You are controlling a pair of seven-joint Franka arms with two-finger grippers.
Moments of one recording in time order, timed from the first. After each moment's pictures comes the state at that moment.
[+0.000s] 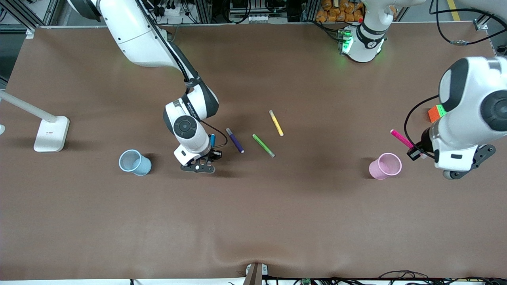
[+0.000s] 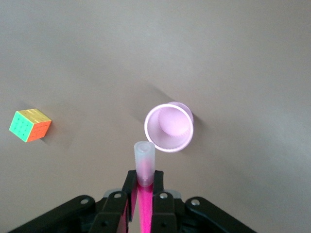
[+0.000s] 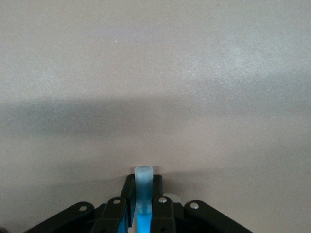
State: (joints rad) left arm -0.09 0.32 -0.05 -1.55 0.23 1.71 -0.85; right arm 0.56 0.66 -0.04 -1.80 0.06 2.47 0.54
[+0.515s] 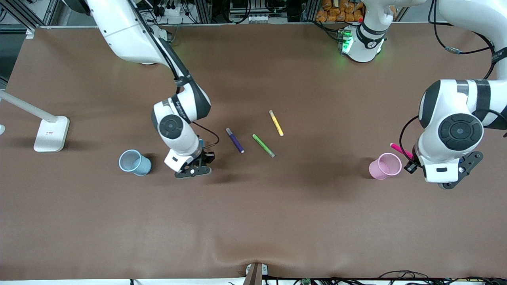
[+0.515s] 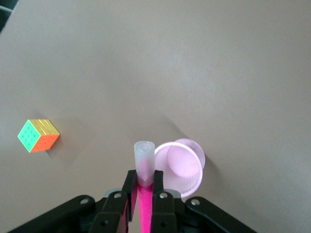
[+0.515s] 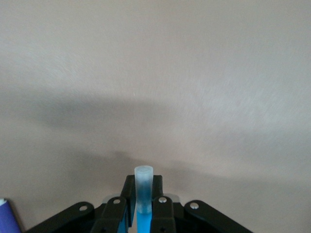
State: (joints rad) left arm -0.10 0.40 -0.06 -1.55 0.41 1.78 -1.04; right arm 0.51 0.58 -0.05 -1.79 0.06 2.46 0.19
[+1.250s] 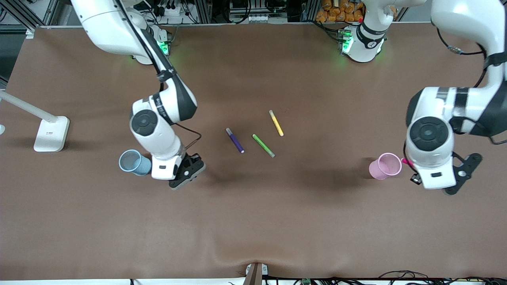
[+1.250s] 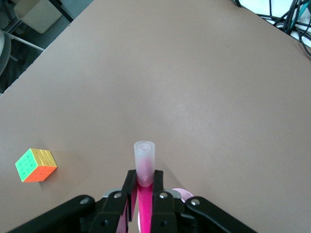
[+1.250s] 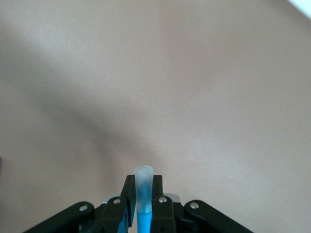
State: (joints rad) left arm -0.13 0.44 -0.07 -1.56 0.64 1.85 -1.29; right arm 0.43 0.52 -0.05 -1.71 0.06 2.45 -0.42
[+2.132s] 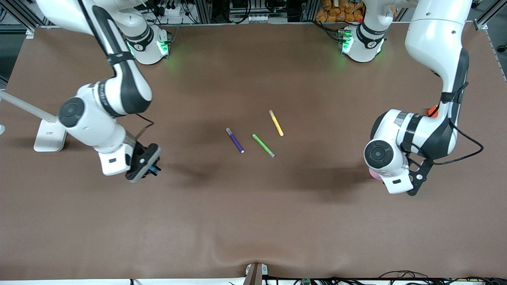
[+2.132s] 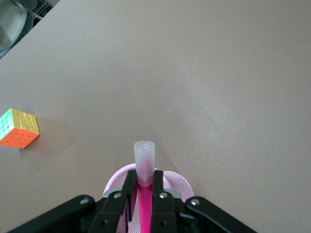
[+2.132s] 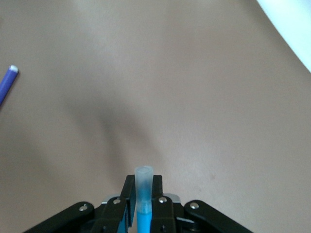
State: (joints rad) left arm -0.18 0.59 -0.08 -1.60 0.67 1.86 -1.51; right arm 0.25 0.30 -0.05 -1.87 0.24 2.34 -0.96
